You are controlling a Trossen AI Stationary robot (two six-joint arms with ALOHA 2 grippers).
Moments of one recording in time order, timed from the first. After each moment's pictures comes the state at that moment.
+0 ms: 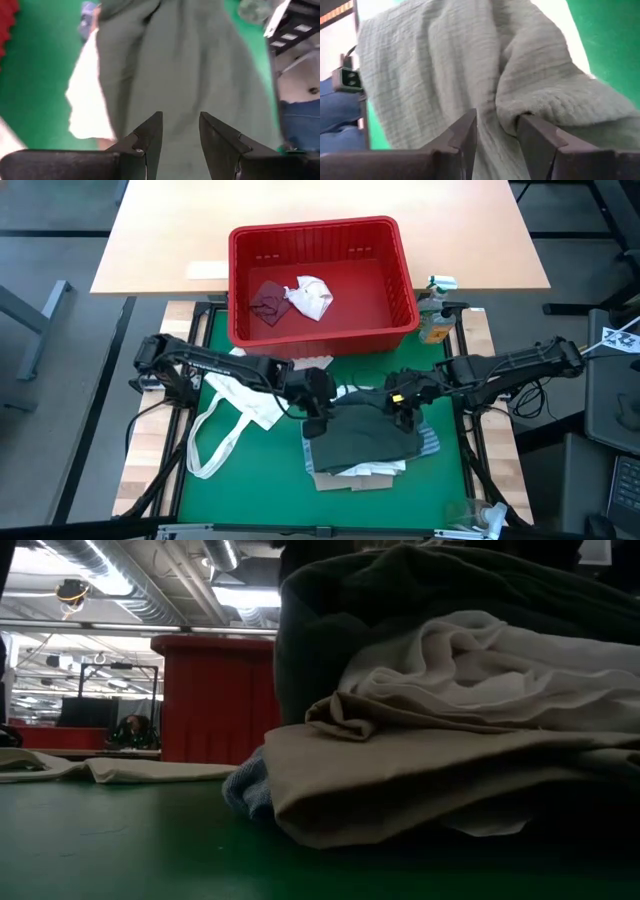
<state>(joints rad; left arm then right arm) -0.12 1.72 1.49 -0.60 0.02 -0.33 0.22 1.15 0.97 -0.76 -0.01 0.52</state>
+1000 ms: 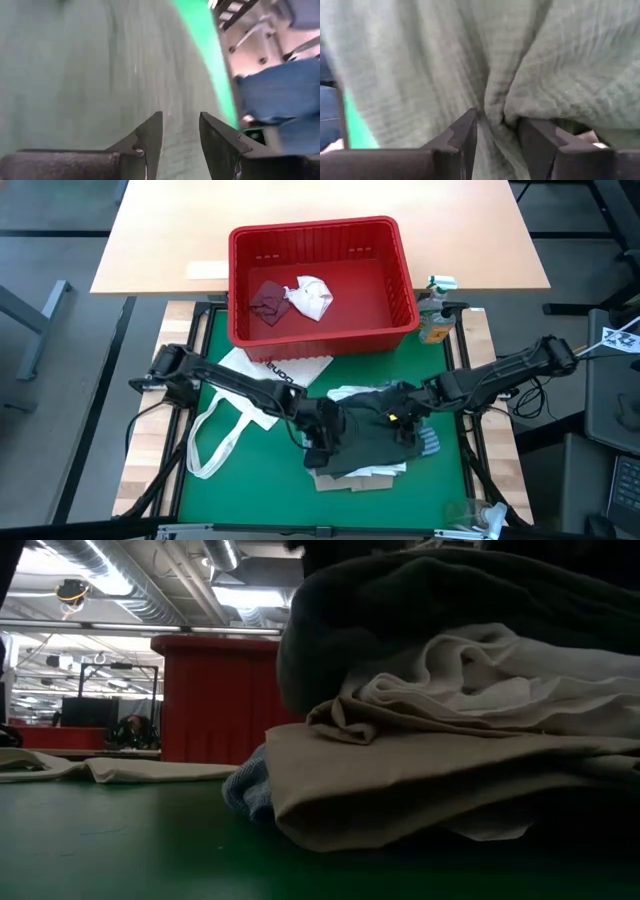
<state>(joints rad) -0.23 1.88 1.49 -0.42 0.19 -0.33 0.31 1.25 0.91 -0.76 -0.04 0.51</state>
